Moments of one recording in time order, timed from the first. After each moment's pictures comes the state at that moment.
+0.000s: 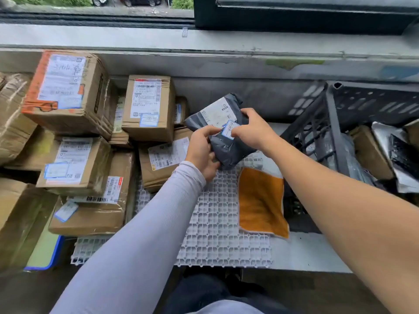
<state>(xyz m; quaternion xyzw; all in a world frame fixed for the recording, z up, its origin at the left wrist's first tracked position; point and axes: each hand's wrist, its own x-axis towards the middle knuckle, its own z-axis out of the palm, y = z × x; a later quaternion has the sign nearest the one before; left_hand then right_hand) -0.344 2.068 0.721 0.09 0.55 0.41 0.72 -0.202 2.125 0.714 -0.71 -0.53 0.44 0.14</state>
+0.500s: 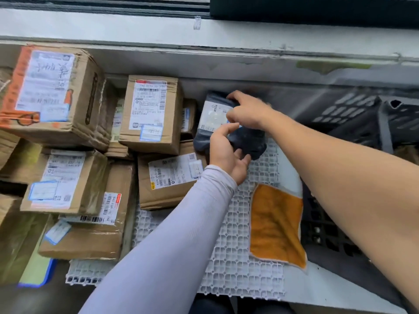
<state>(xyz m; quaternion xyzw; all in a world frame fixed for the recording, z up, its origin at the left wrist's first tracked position) -0.318 2.133 0.695 -0.09 0.47 0.49 0.73 -0.241 2.249 0.684 -0.65 -0.66 0.37 -0.03</state>
